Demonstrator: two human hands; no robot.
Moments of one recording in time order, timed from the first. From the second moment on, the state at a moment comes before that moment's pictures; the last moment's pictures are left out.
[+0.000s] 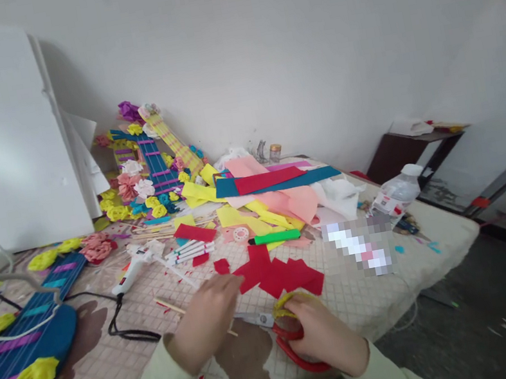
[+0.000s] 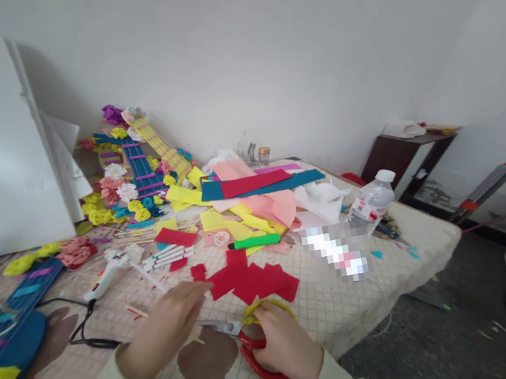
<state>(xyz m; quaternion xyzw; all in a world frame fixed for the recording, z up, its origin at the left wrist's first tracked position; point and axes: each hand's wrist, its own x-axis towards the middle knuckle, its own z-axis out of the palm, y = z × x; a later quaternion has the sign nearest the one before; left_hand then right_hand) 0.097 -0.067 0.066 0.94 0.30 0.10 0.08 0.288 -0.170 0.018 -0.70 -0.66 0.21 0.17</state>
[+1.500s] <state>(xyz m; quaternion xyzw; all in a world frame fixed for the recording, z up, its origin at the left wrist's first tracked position) 0.122 -0.100 -0.015 0.96 0.03 0.26 0.03 0.363 -0.064 0.018 -0.62 -0.73 0.21 0.20</state>
